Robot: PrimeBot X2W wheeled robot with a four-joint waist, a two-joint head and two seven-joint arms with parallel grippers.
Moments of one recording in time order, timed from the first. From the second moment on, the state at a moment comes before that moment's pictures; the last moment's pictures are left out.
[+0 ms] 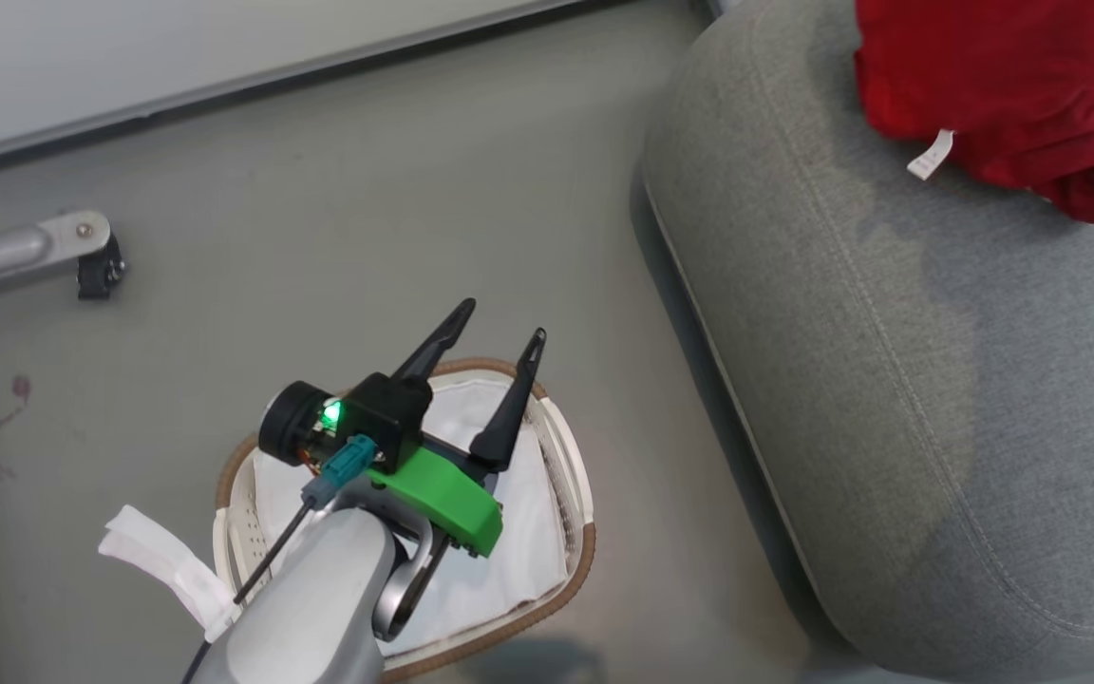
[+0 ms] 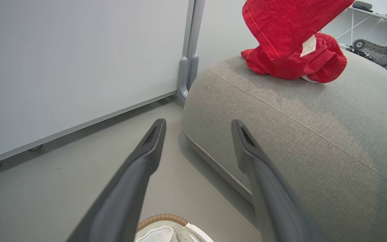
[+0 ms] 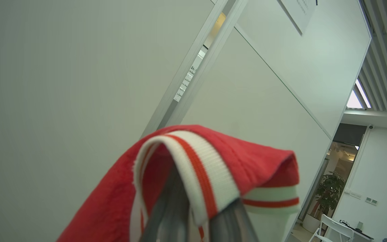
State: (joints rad) left arm -0.45 0.13 -0.60 0.39 -0.37 -0.13 -0.26; right arm -1.32 -0.44 -0.09 0.49 -0.12 0.13 -0.26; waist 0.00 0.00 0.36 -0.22
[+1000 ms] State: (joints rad) left arm -0.48 0.21 -0.60 0.39 -0.35 -0.13 -0.26; right arm -0.75 -0.23 -0.45 0.58 -0.14 0.13 -0.26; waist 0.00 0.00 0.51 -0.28
